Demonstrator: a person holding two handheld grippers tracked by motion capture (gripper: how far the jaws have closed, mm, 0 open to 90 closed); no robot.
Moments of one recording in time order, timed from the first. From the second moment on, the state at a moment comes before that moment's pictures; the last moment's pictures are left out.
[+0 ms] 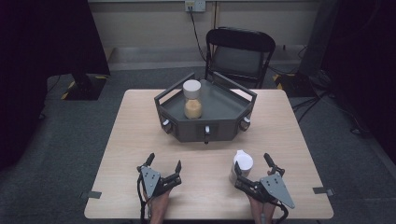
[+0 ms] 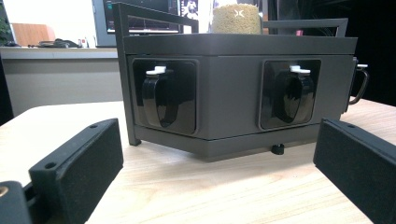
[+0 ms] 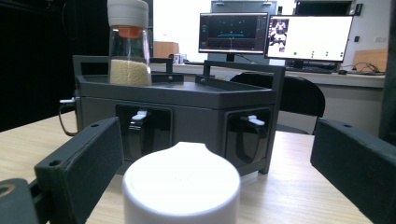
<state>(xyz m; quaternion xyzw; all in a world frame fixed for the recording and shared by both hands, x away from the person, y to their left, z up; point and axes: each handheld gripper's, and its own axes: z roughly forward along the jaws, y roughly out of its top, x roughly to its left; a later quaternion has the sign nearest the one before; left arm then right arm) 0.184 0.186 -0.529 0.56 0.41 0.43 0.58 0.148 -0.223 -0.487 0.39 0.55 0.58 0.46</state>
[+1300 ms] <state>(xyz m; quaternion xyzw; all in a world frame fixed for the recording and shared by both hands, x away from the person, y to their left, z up) 0.184 0.186 -0.529 0.56 0.41 0.43 0.58 0.165 -0.228 -0.505 0.40 0.61 0.56 0.40</state>
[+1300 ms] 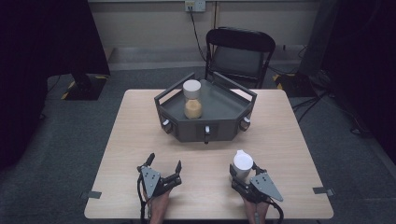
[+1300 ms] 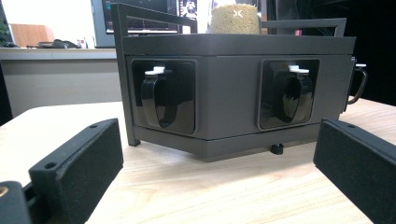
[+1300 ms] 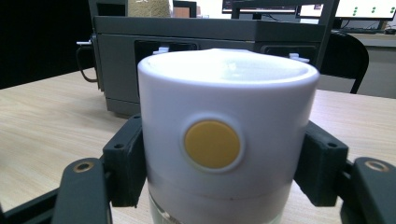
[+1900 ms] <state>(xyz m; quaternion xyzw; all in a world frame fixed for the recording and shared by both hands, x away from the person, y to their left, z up) 0.184 0.186 -0.529 0.56 0.41 0.43 0.58 0.166 -0.227 -0.497 0.41 0.60 0.56 0.40</state>
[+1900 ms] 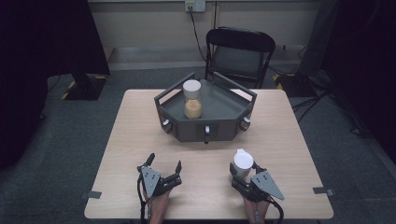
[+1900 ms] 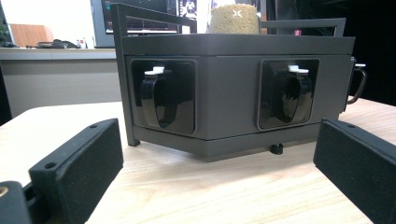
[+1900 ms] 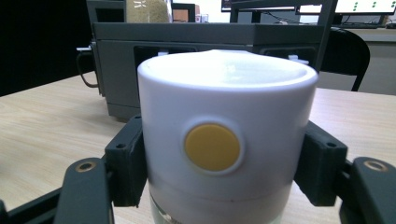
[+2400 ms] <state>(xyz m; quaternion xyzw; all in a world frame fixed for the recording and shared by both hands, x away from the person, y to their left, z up) 0.184 0.186 -0.529 0.56 0.41 0.43 0.58 0.172 -0.228 -0.482 0.41 0.61 0.56 0.38</state>
